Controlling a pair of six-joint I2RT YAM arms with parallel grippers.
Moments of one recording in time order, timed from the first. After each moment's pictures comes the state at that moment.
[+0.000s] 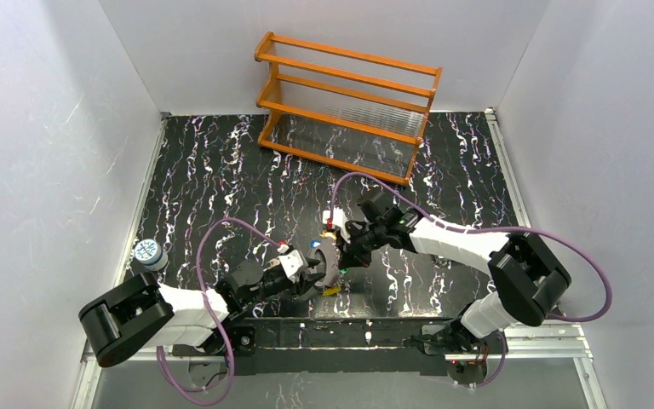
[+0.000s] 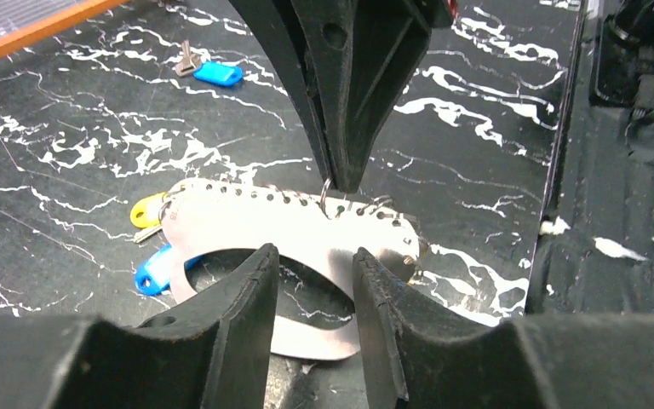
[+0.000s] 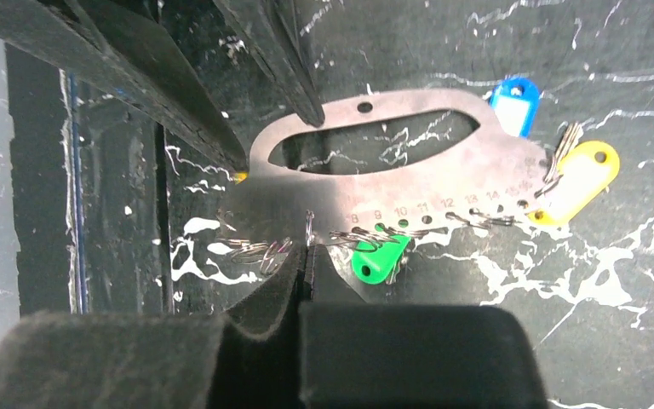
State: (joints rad) left arm -0.93 1.17 0.01 1.05 0.20 0.05; right arm 0.82 1.46 0.81 -0.23 -0.70 -0.38
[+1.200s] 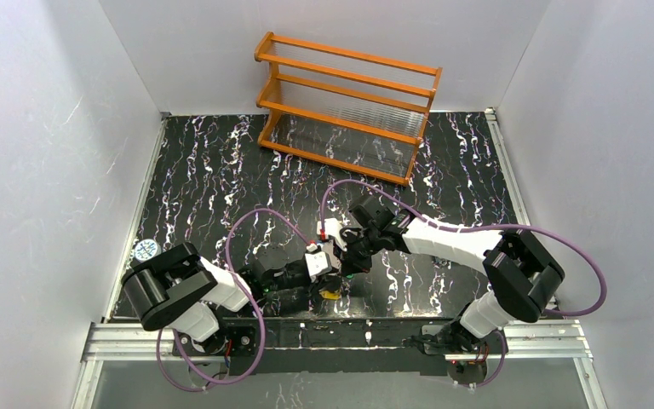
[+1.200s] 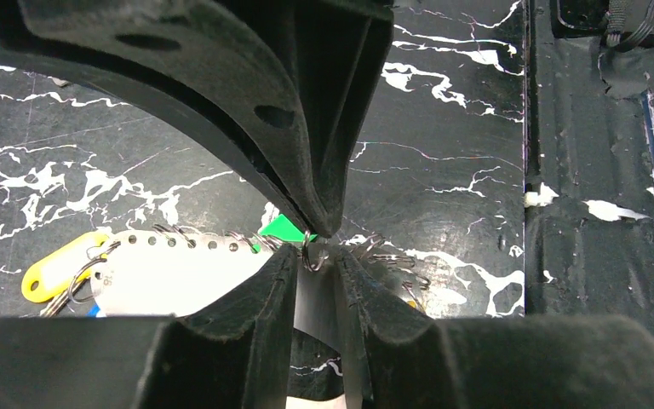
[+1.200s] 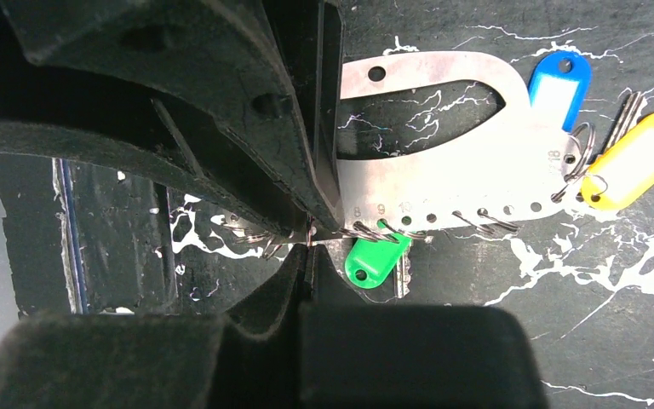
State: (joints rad) left arm -0.93 1.48 0.18 1.04 0.40 0.16; right arm 0.88 1.52 0.88 -0.40 -0.61 -0.45
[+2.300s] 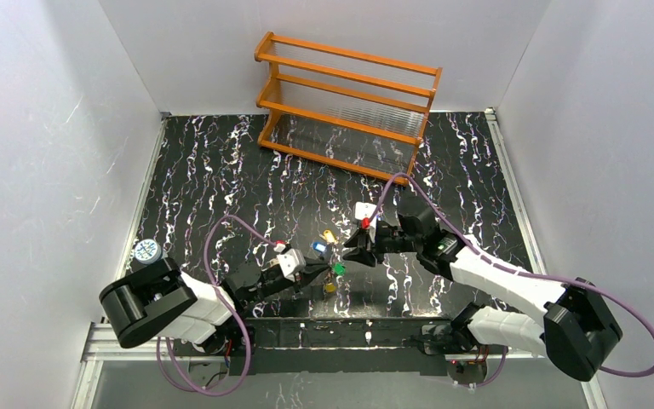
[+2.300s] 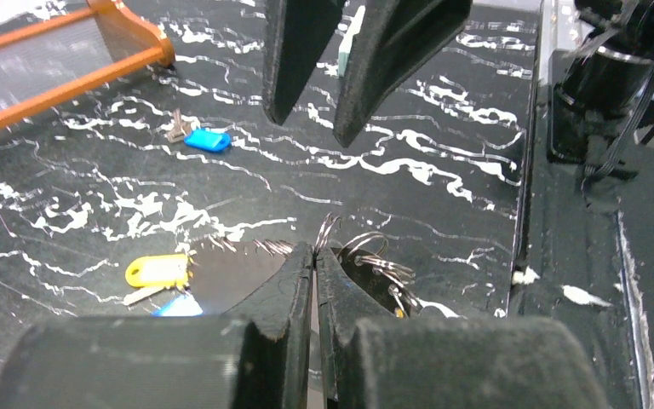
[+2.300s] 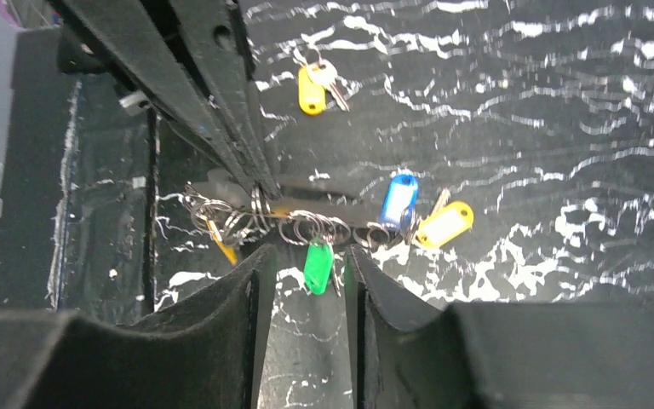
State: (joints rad) left arm -0.94 1.34 0.01 1.33 0.24 0.02; right arm 0.77 1.12 0.59 0.06 -0.65 -0.28
